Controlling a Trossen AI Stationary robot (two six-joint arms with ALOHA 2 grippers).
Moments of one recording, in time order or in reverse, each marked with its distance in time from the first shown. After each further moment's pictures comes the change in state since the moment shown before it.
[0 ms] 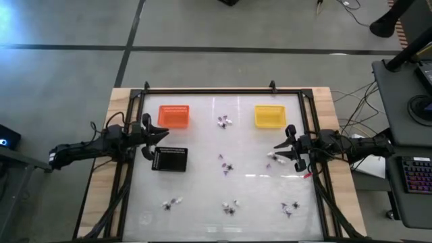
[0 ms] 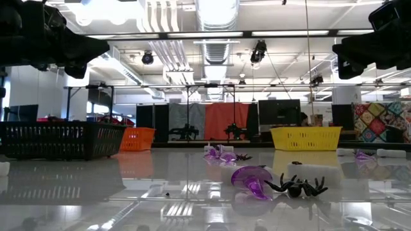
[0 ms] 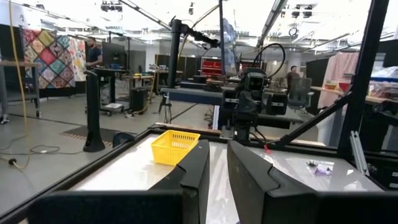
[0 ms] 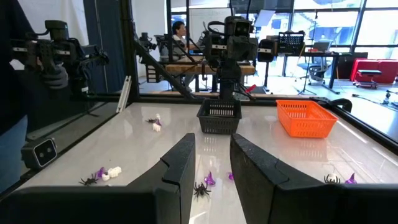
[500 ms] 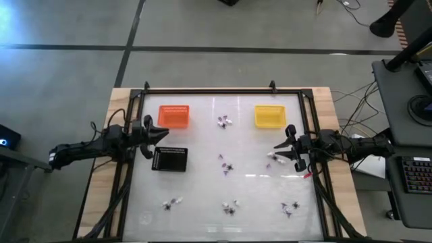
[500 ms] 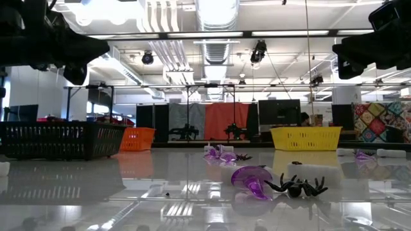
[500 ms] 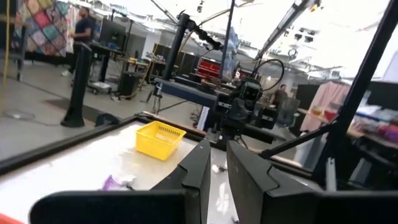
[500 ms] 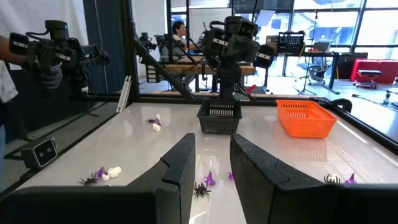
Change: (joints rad) left arm 0.000 0.003 0.000 -0.001 -0.008 -0.226; right arm 0.000 0.000 0.000 0.000 0.000 -0.006
